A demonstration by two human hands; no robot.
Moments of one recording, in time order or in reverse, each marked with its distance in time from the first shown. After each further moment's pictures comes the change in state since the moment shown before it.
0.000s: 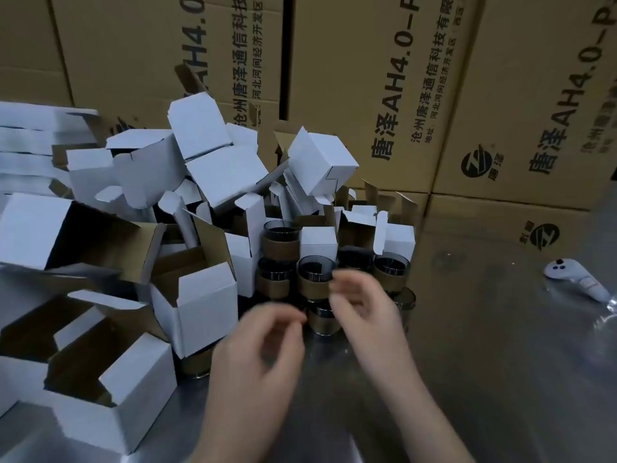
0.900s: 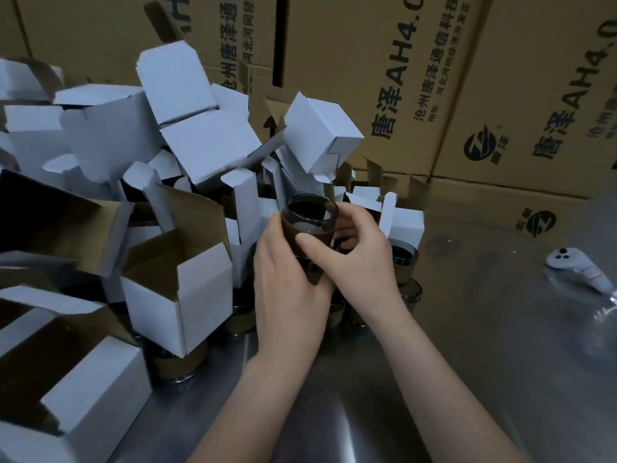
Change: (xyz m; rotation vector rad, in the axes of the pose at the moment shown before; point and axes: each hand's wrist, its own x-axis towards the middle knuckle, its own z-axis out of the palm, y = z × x) left_hand 0.070 -0.034 0.073 0.145 0.180 -0.092; right_hand 0.071 -0.003 0.018 -0.173 0.010 -0.187
